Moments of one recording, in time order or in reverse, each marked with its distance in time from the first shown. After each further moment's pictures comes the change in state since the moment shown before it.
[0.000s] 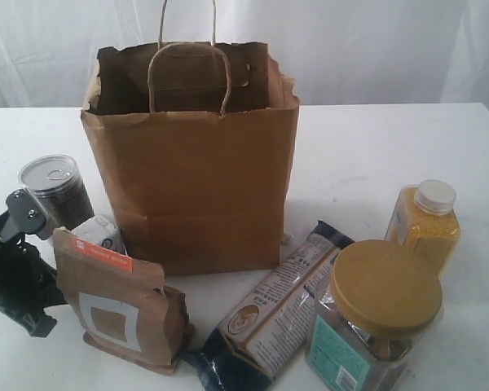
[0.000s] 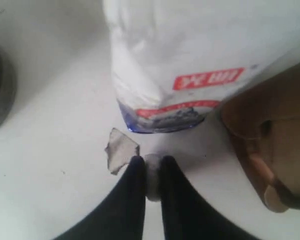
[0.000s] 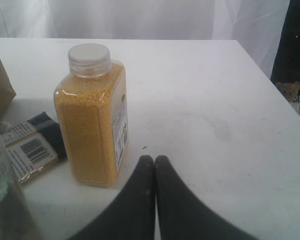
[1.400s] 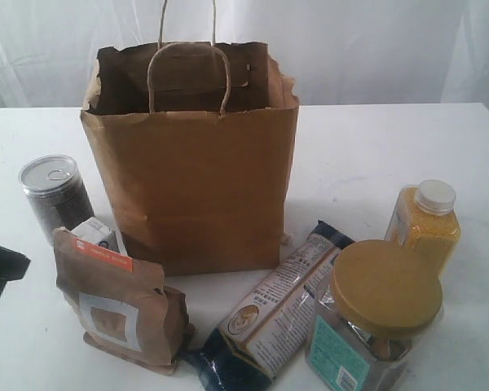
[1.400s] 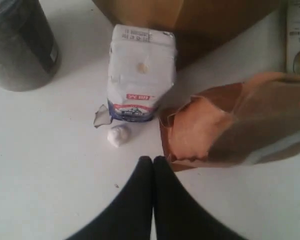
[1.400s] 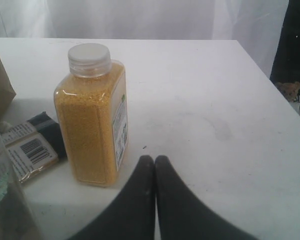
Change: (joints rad) left arm 0.000 -0.578 -0.003 0.651 0.189 -1.092; right arm 0.000 0.000 0.000 0.000 0.000 0.000
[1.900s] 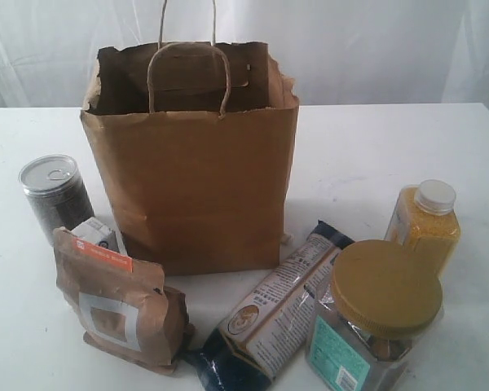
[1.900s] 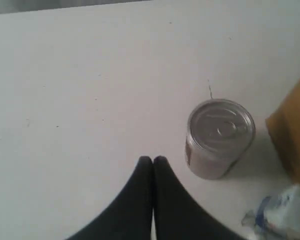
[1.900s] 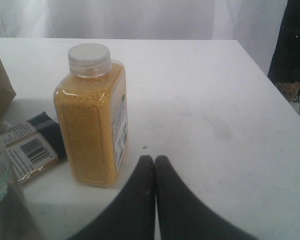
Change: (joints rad) left arm 0.010 -0.022 -0.398 0.733 -0.052 -0.907; right arm 0.000 0.000 0.000 0.000 0.000 0.000
